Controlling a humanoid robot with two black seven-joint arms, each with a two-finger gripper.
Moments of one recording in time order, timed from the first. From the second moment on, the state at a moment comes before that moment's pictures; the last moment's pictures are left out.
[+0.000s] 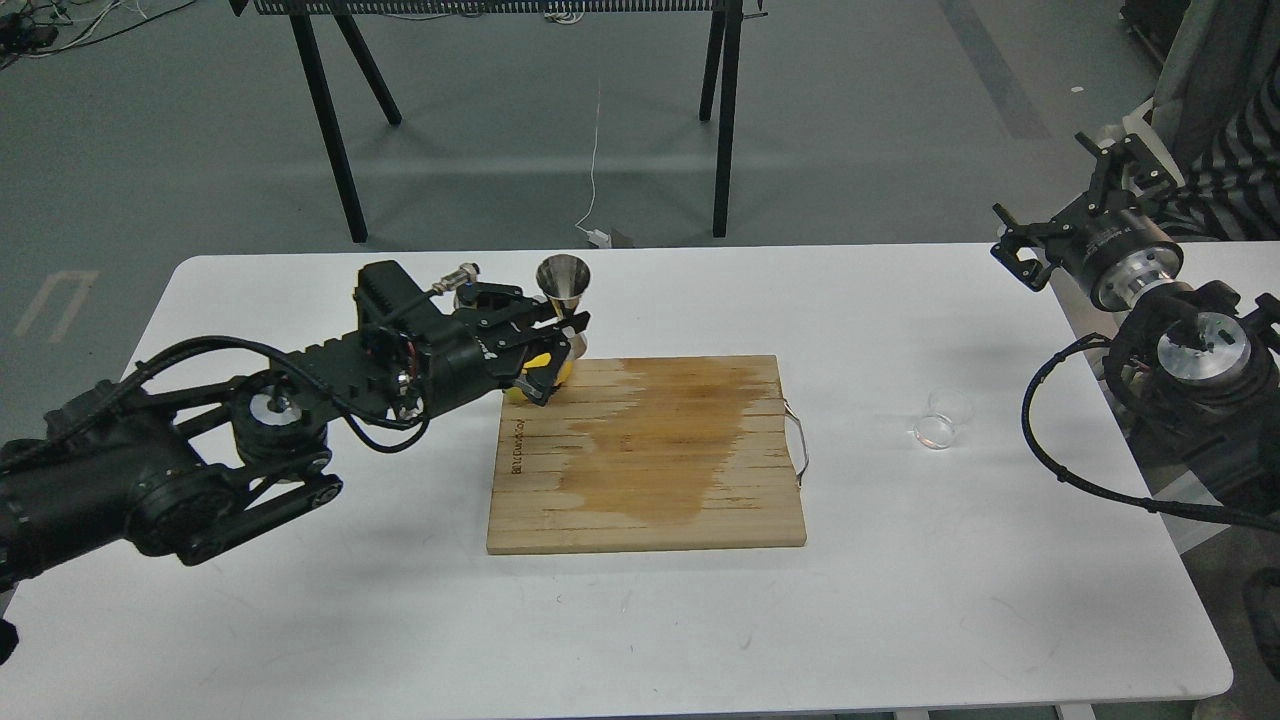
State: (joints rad) left arm -0.87 0.41 -0.20 -1.14 2.12 0.19 -0.14; right arm 0.81 -0.41 0.78 0.47 0.20 0.34 0.04
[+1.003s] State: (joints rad) left arm -0.88 -0.04 -0.13 -0.66 2.18 0.11 -0.19; right arm 0.81 -0.40 0.77 0.33 0.20 0.34 0.04
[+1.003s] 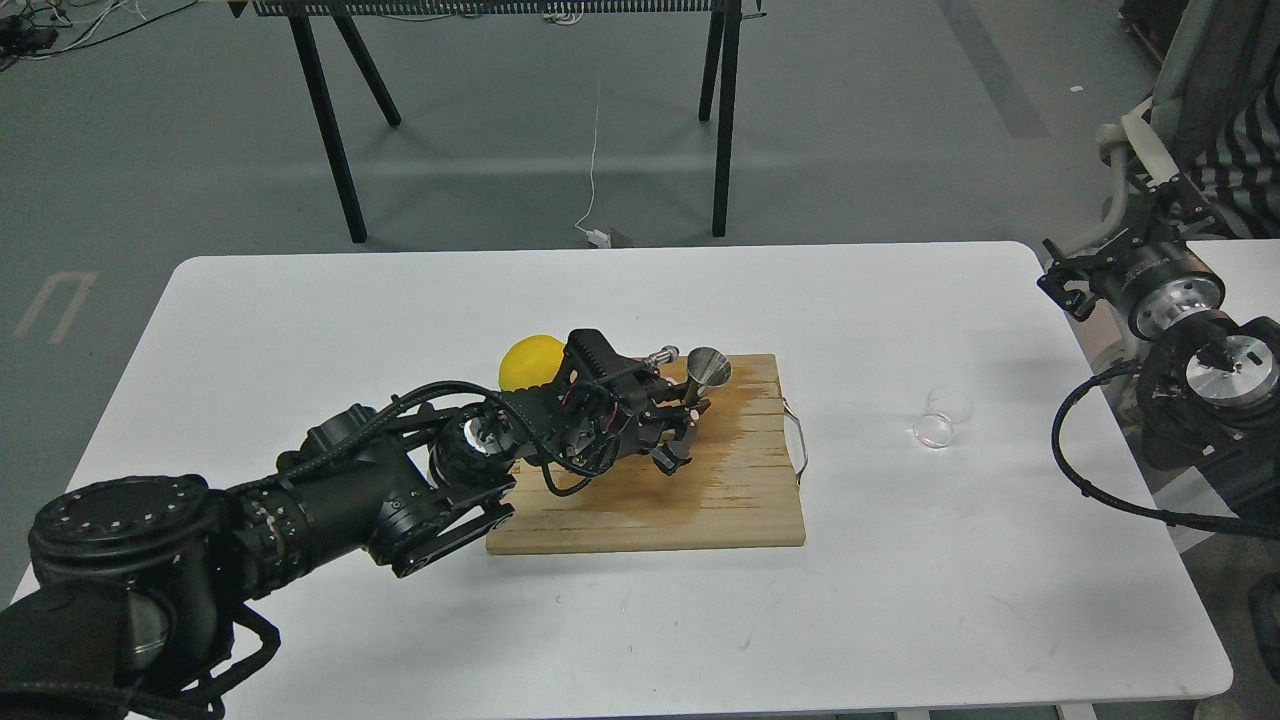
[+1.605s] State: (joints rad) left arm -0.84 -0.04 -0.14 -0.66 2.18 0.17 -0.18; right arm 0.81 -0.39 0.74 0.33 0.20 0.34 0.04
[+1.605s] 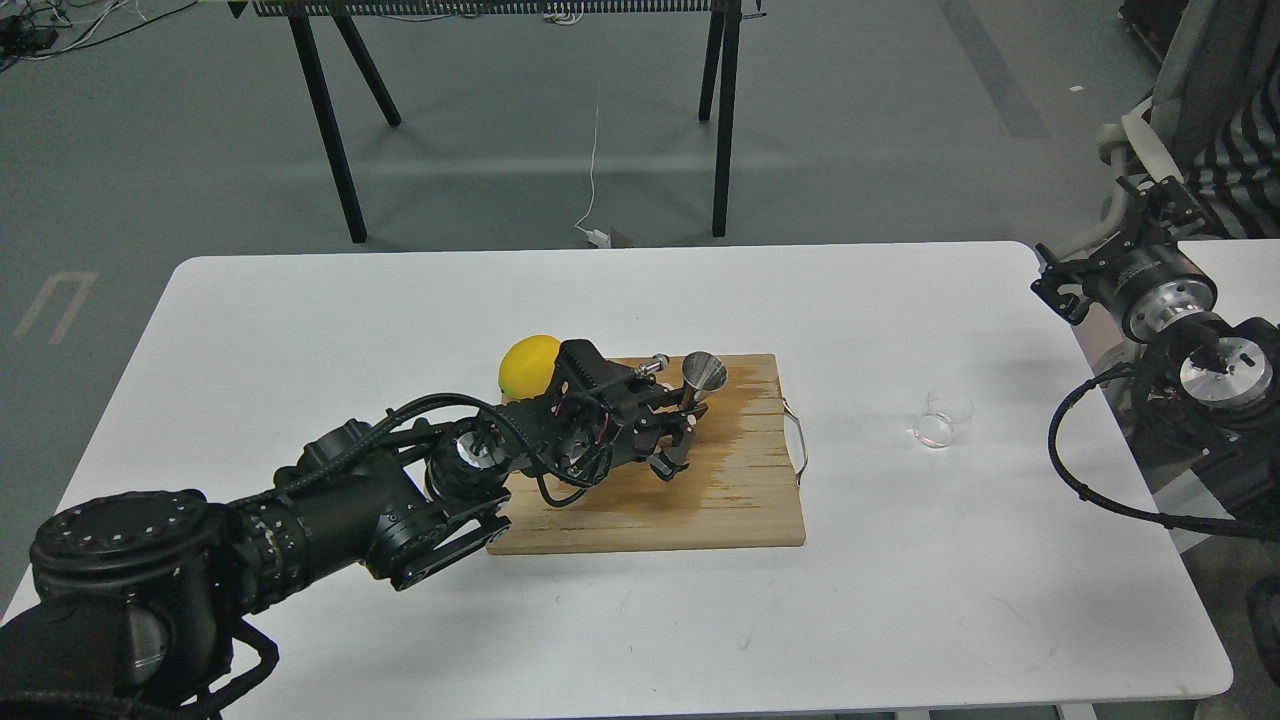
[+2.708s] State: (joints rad) left arm -0.80 -0.04 -0.14 -0.65 2.15 0.25 -0.18; right arm 0.81 -0.38 0.74 0.33 0.20 0.34 0.04
